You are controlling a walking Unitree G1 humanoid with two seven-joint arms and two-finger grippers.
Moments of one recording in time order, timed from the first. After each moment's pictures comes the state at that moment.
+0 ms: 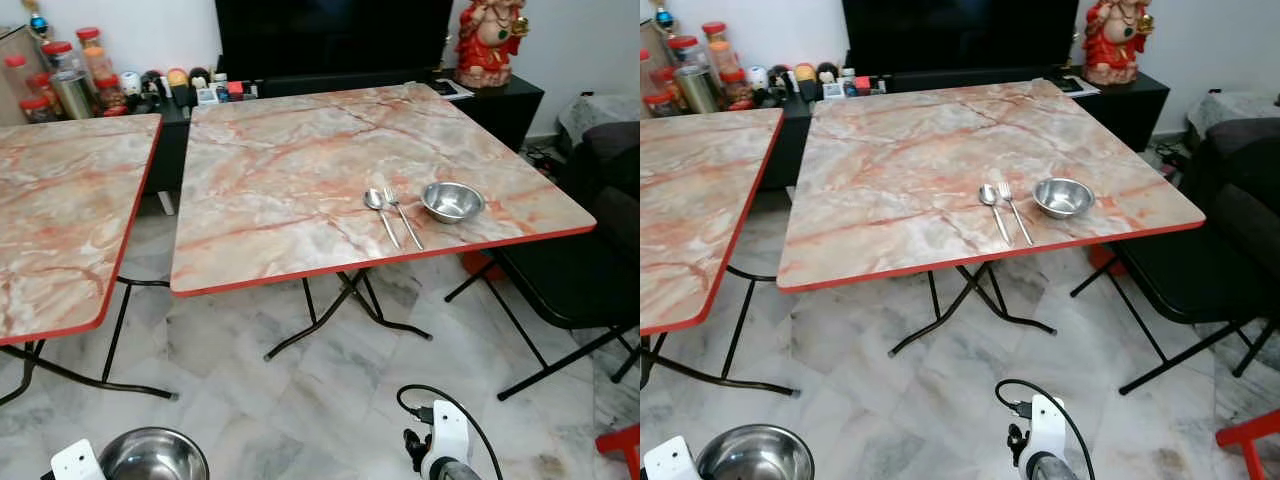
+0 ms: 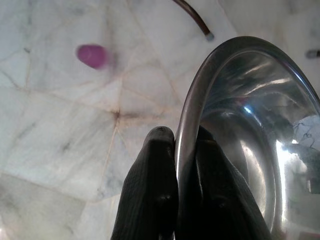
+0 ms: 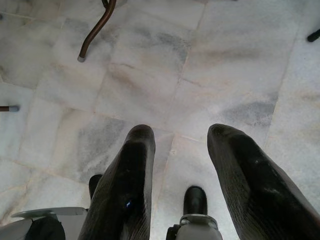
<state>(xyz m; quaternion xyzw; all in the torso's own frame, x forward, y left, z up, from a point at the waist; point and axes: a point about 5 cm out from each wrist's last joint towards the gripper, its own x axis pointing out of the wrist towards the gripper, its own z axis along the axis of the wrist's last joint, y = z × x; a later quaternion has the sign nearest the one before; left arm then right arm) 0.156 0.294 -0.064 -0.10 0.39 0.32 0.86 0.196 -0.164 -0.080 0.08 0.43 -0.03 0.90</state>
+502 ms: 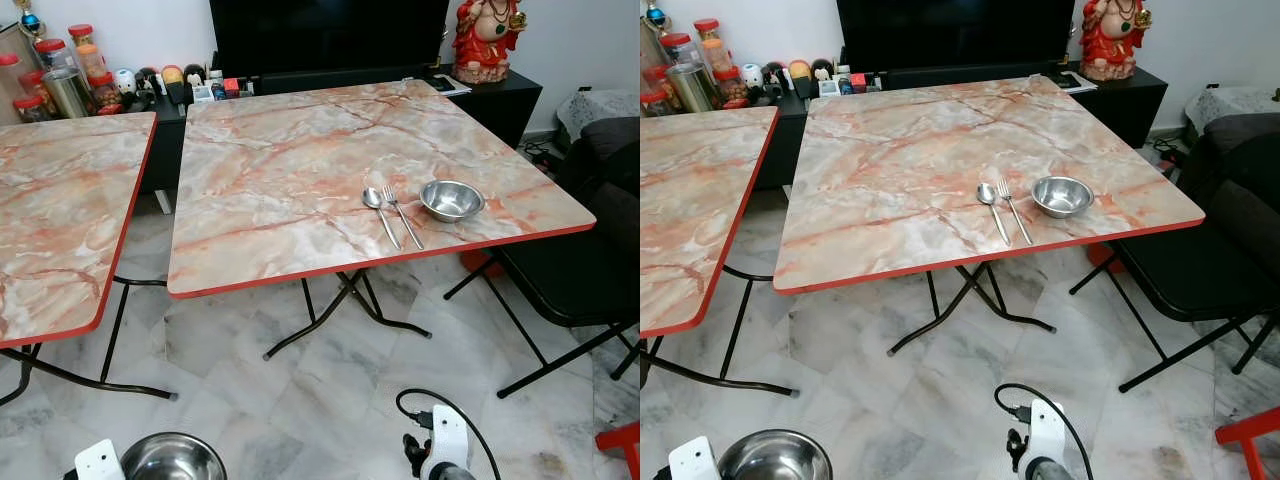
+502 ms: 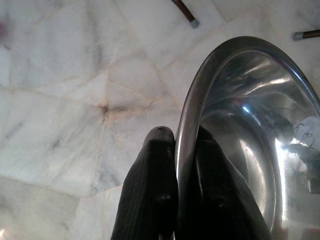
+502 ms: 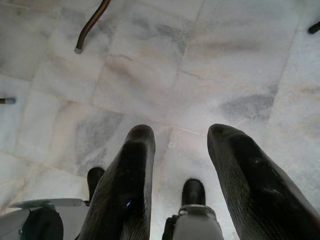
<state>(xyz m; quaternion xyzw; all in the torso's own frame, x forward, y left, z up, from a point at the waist) 0.165 0.275 -0.069 -0.10 0.40 0.29 0.86 0.187 -0.163 -0.084 0.08 0.44 -0.03 0.89</state>
